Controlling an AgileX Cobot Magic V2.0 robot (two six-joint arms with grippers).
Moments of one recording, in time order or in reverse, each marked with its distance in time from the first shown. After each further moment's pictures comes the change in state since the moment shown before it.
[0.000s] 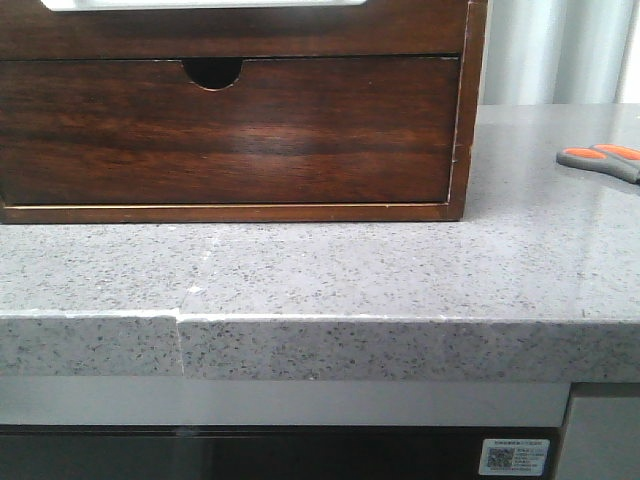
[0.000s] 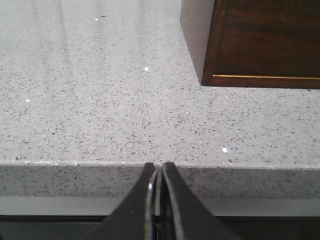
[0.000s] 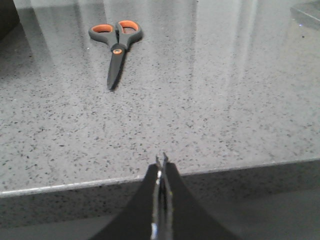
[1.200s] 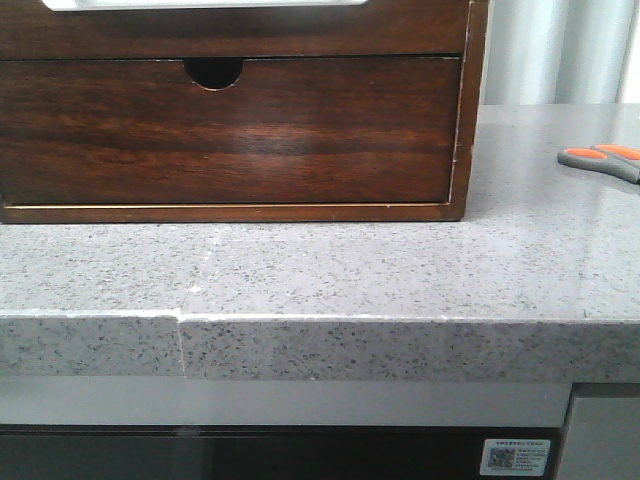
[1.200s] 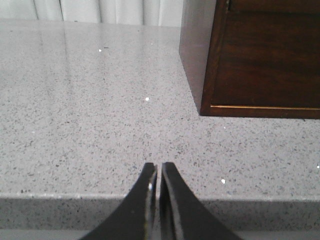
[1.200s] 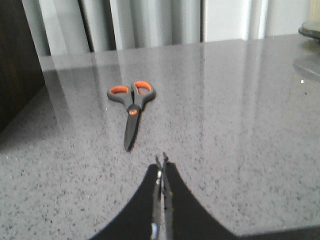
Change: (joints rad) left arm 0.000 0.000 0.000 0.003 -0.104 0.000; right arm 0.000 0.000 0.002 0.021 -0.209 -0.002
